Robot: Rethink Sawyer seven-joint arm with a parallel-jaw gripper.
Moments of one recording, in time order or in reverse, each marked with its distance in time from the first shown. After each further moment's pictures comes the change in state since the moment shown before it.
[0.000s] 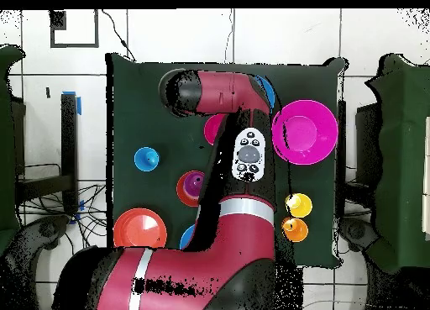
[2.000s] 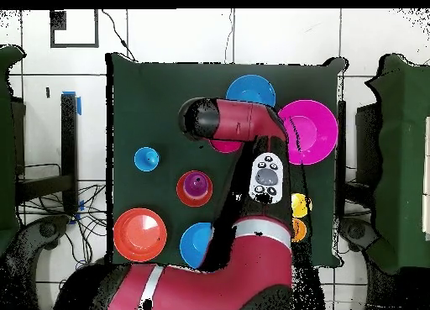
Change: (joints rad) arm -0.034 -0.100 -0.034 0.236 0.000 -0.114 0.000
